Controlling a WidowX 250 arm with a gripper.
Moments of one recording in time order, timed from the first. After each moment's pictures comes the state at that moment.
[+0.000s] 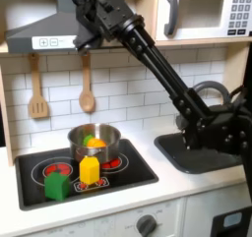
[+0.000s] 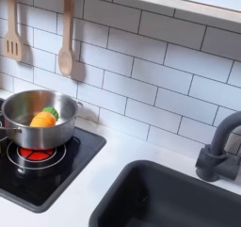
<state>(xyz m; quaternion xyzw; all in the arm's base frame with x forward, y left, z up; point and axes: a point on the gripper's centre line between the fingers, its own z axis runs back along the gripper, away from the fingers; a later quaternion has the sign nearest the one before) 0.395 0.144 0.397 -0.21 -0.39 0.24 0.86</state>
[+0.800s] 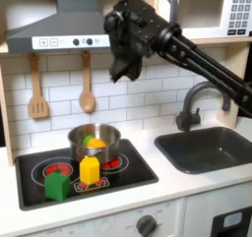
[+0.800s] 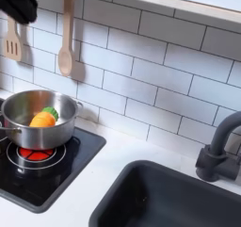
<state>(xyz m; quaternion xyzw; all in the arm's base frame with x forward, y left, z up) 0.326 0.094 0.347 -0.23 -0.27 0.21 0.91</state>
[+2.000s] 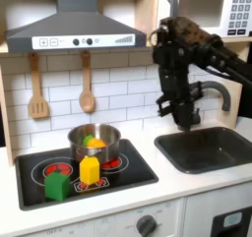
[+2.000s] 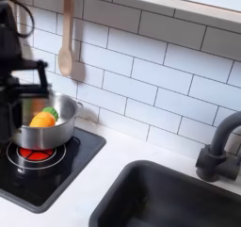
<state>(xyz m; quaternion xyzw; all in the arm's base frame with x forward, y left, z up) 0.224 0.035 0.285 -0.10 0.03 0.10 0.99</state>
